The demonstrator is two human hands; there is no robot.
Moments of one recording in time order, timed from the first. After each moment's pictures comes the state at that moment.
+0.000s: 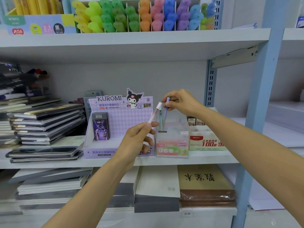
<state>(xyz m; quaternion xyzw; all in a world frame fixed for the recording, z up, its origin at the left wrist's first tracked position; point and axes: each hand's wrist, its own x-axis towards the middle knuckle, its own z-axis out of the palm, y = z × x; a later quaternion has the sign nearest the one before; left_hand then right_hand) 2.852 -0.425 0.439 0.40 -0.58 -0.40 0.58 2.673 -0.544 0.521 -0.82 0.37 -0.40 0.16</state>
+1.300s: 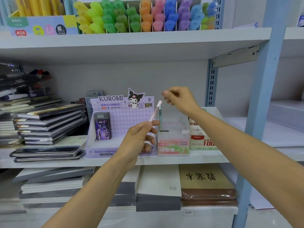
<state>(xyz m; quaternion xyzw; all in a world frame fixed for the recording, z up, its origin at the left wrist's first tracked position) 2.852 -0.425 0.443 0.41 -0.56 -0.42 0.58 2.688 -0.538 0.519 -0.76 0.38 -0.51 0.14</state>
